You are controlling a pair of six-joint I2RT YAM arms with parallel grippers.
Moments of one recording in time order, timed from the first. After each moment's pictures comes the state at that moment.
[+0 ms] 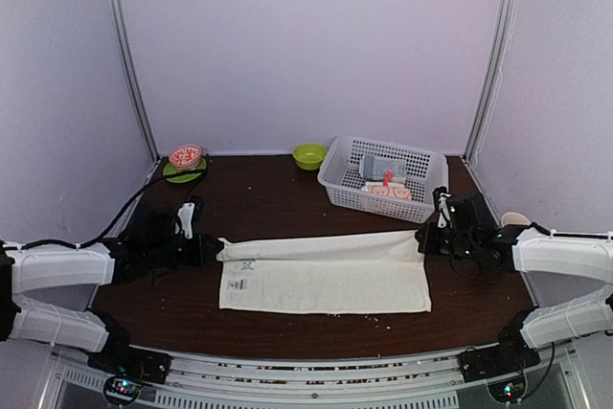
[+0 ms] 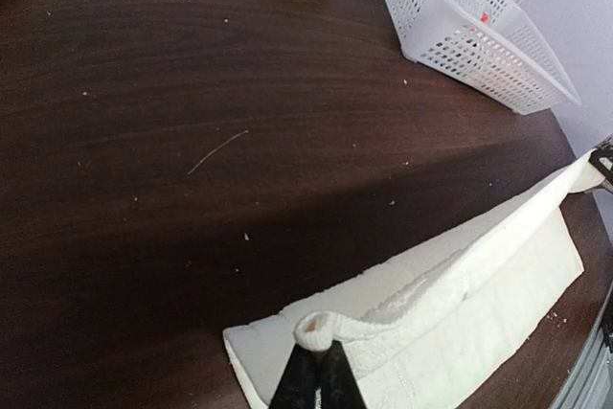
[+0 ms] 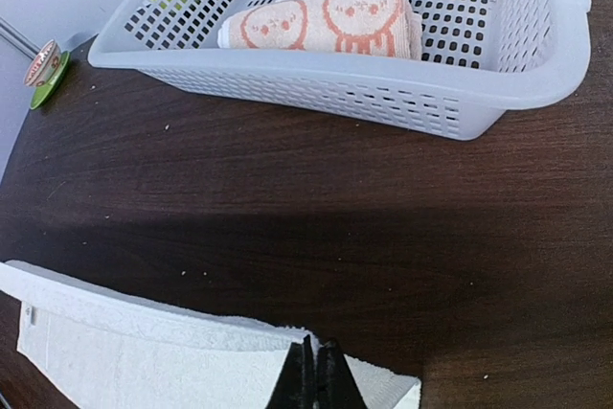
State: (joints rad) left arm -0.54 1.14 0.42 0.13 0.14 -0.44; right arm 0.54 1.15 0.52 -0.03 0.13 0.56
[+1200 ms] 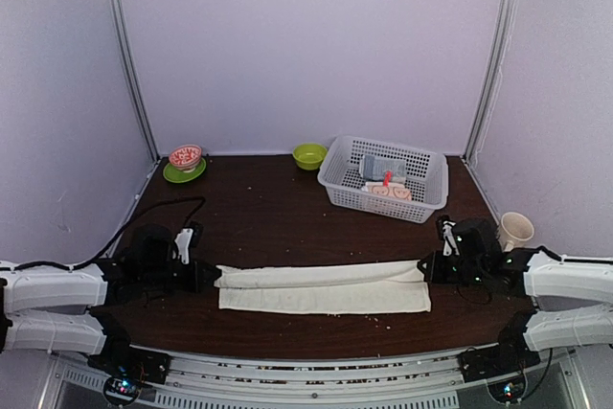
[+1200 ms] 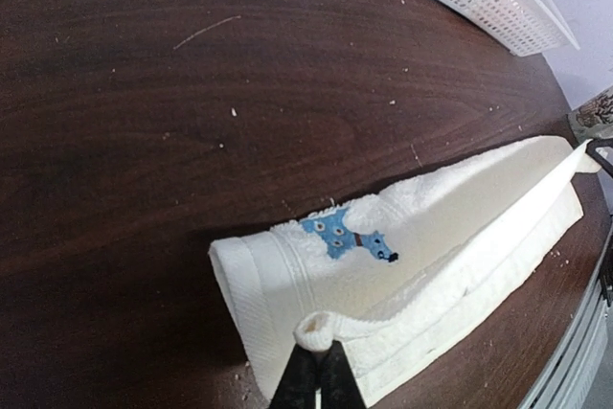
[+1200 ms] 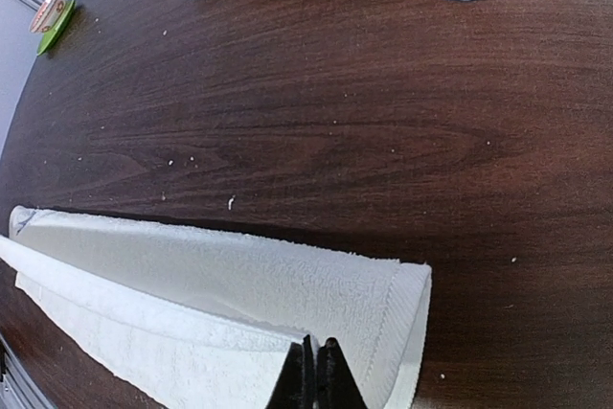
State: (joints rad) left arm -0.60 1.00 0.27 0.08 0.16 -0.50; right arm 0.62 0.98 0.34 -0.10 0.07 0.64
